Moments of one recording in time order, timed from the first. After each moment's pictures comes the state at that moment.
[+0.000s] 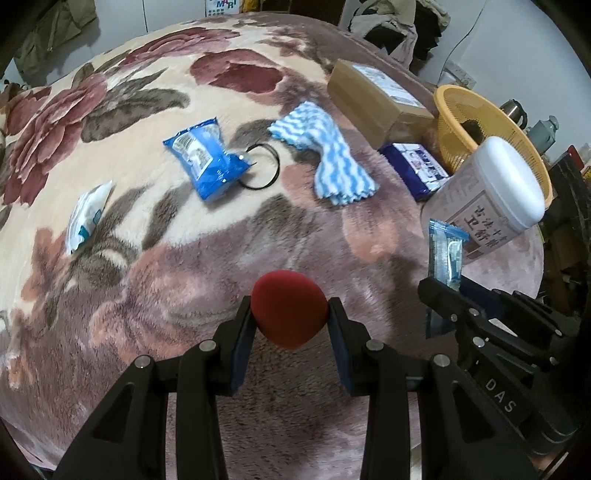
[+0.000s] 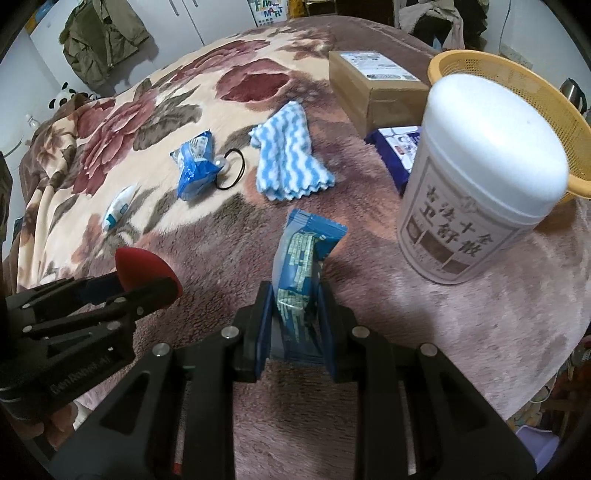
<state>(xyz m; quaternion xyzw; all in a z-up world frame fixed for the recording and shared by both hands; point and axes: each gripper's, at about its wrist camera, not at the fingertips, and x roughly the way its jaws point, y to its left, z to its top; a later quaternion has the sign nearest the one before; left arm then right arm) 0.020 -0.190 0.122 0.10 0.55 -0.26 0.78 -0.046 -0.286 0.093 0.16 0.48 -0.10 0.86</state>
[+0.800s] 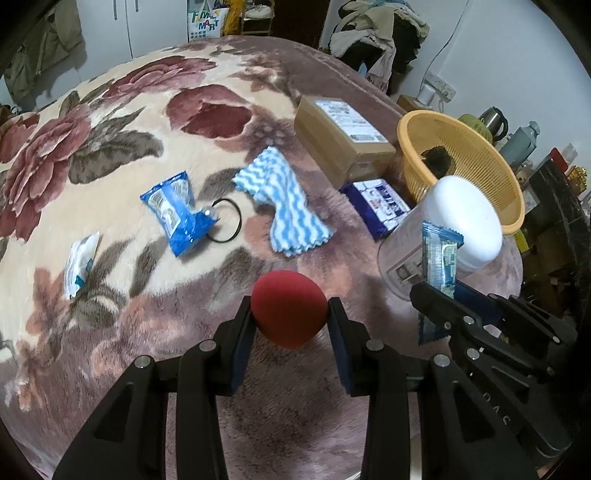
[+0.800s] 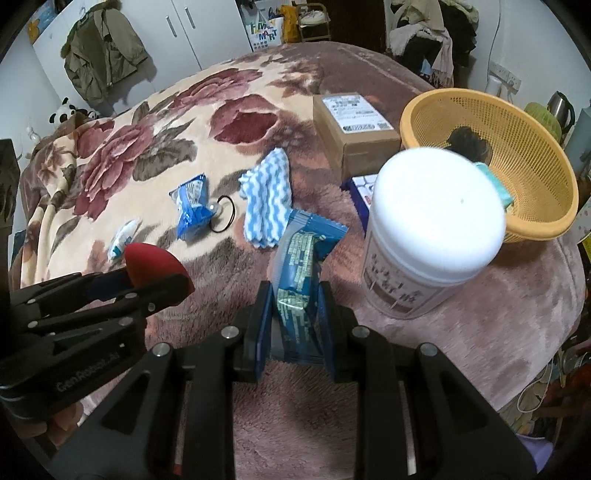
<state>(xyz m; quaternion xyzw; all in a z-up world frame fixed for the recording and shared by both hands) 0.022 -0.228 0.172 0.10 0.52 -0.29 0.80 -0.048 -0.309 0.141 0.15 0.45 -0.12 0.87</state>
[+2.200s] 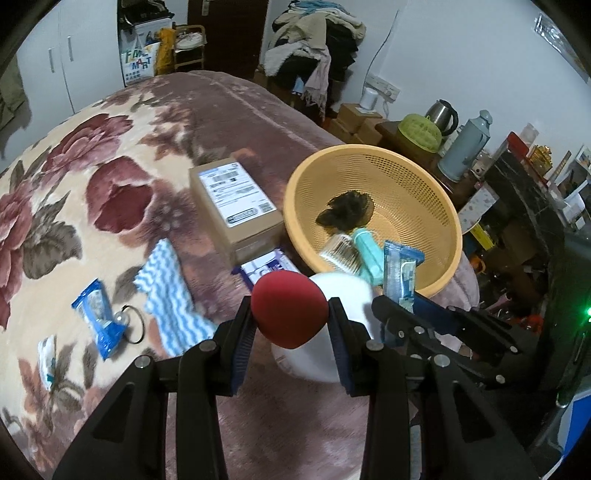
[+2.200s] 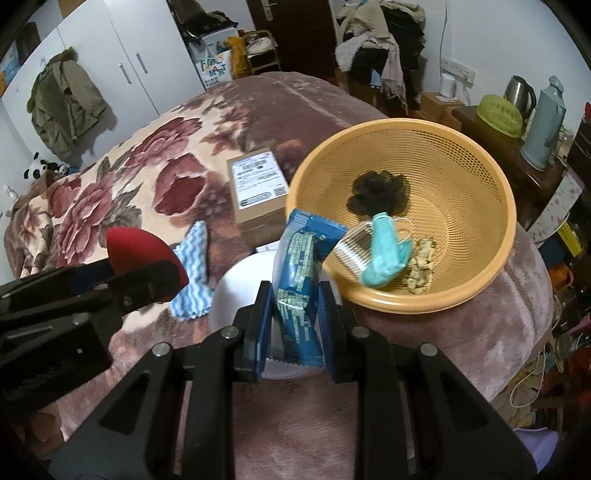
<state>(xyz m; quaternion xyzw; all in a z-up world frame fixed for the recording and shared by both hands) 0.020 -0.381 0.236 0.12 0.49 -0.38 0.78 -0.059 -0.432 0.181 0.19 0.41 -0.18 0.87</state>
